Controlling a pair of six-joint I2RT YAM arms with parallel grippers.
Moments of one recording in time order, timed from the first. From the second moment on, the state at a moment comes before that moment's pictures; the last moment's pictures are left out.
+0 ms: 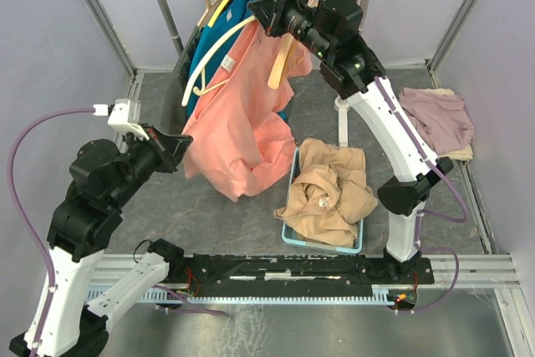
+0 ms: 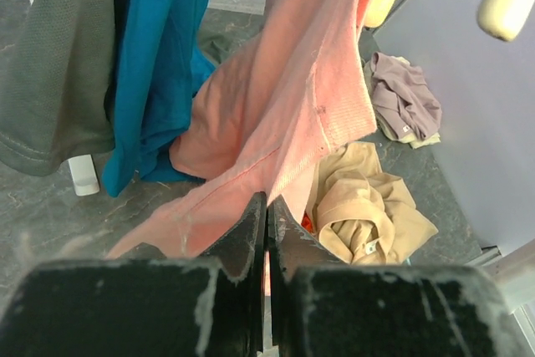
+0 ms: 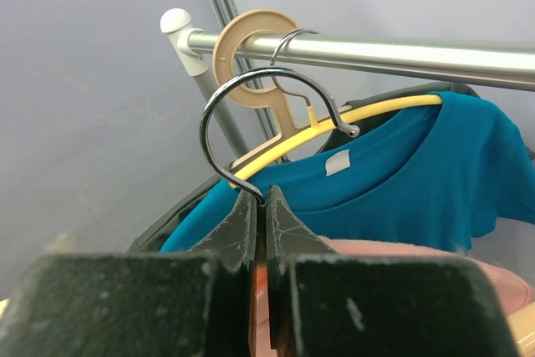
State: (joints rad) left arm -0.43 0.68 1.29 -0.78 -0.01 -0.45; right arm 0.66 1.93 2.44 -0.31 -0.07 0.30
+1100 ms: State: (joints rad) left arm -0.43 0.98 1.69 -0.83 0.14 -0.45; right arm 0.70 1.78 2.22 -0.32 -0.04 0.09
